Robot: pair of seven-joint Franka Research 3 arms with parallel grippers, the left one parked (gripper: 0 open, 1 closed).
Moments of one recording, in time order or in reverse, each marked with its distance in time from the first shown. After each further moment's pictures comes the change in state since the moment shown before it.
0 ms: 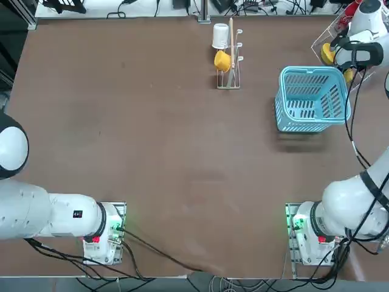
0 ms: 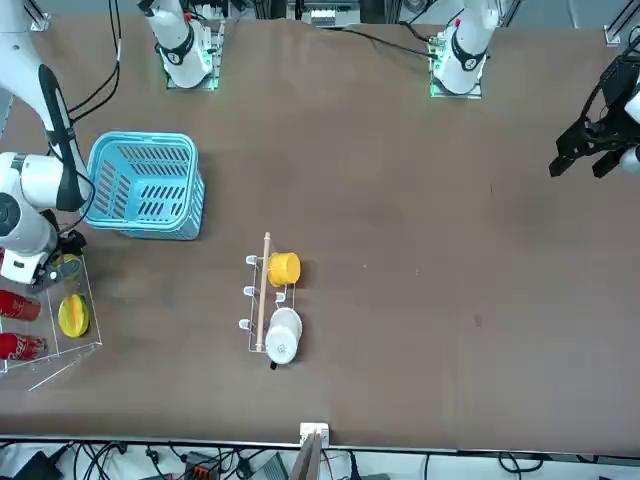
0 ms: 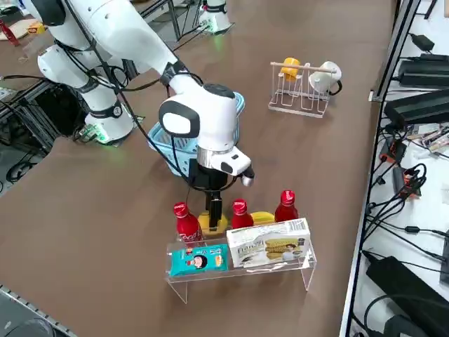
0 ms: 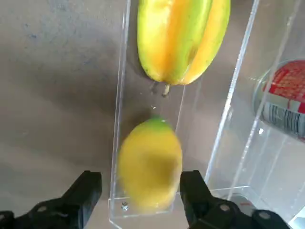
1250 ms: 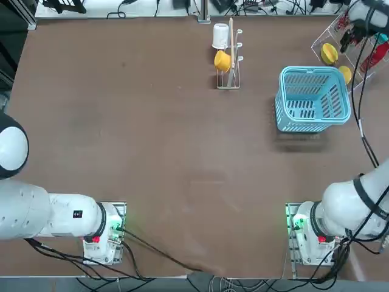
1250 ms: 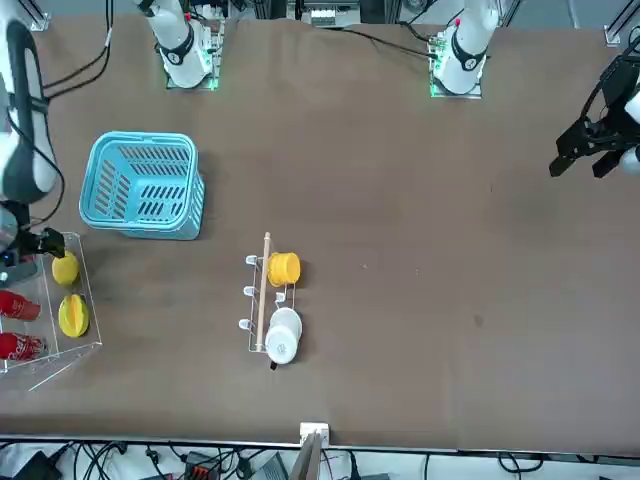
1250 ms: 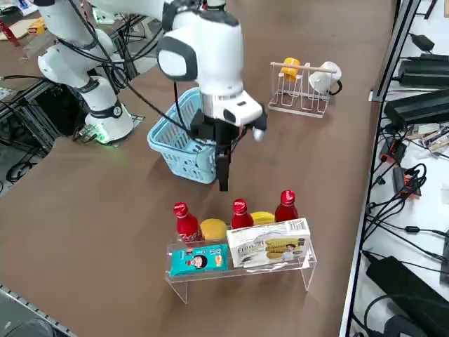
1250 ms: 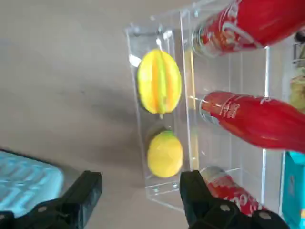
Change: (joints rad) arm 0.048 -0.194 0.029 0.131 0.367 -0.279 0.026
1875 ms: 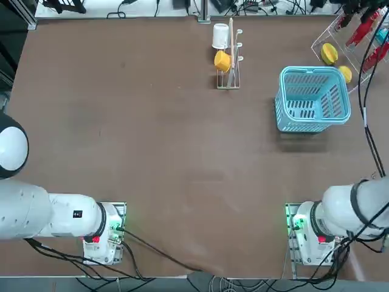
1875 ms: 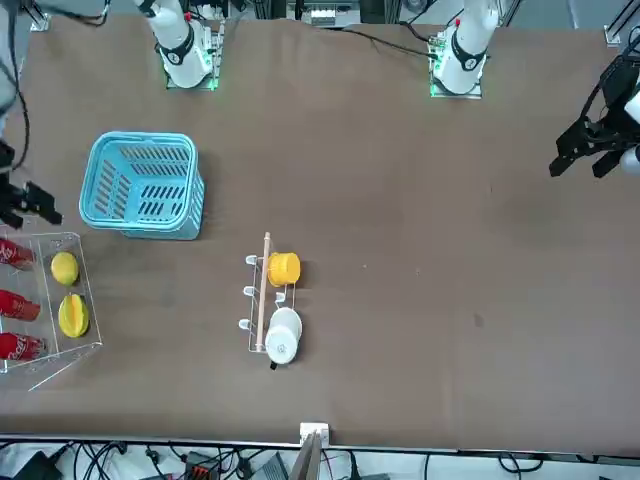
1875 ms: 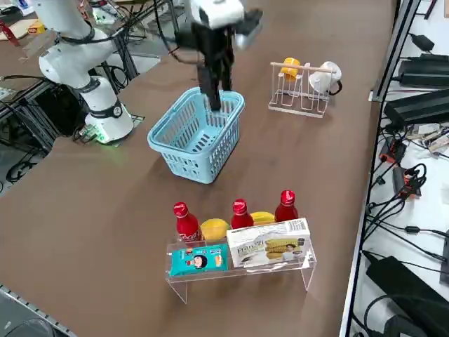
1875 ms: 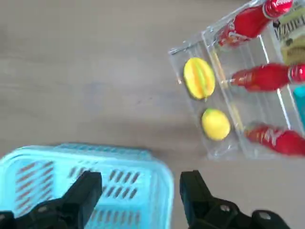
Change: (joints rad) arm 0.105 -0.285 0.006 0.011 0.149 -0.313 0.286
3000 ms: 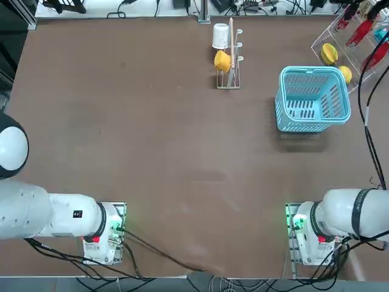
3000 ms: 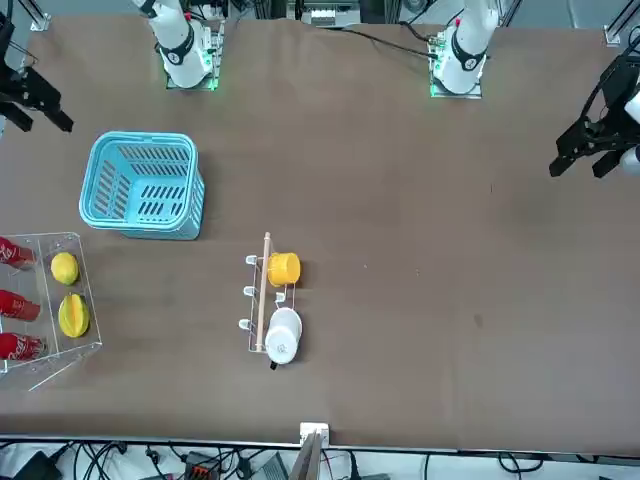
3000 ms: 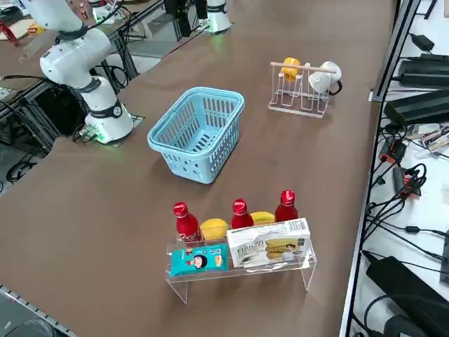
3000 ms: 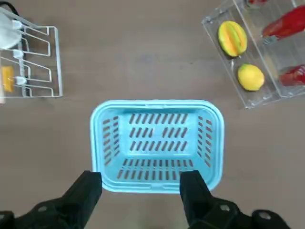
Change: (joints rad) arm 0.092 -0.234 0.002 -0.020 0.116 -0.241 0.184
